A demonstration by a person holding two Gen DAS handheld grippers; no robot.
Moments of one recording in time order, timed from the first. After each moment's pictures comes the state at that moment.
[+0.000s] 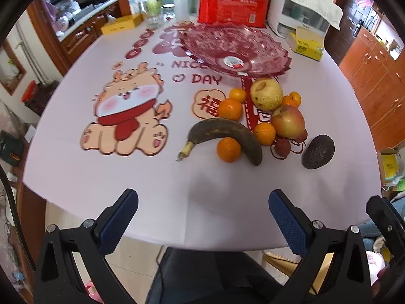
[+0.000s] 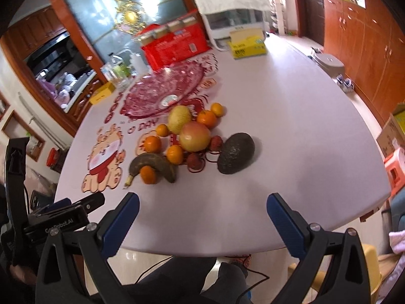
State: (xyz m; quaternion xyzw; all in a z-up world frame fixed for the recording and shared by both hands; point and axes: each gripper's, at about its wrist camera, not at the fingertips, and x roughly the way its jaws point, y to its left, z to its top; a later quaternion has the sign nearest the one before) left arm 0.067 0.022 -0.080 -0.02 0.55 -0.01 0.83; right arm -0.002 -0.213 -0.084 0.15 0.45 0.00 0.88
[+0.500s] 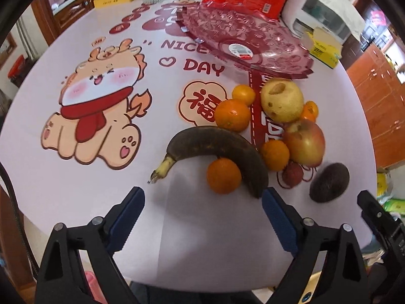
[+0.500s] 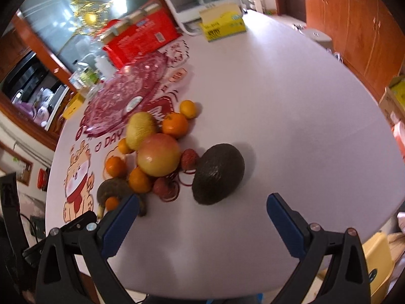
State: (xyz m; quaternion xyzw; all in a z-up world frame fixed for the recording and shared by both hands) left arm 0.135 0.024 -0.145 -0.09 0.58 -0.01 0.81; right arm 0.074 -0.247 -0.148 0.21 0.48 -0.05 0.85
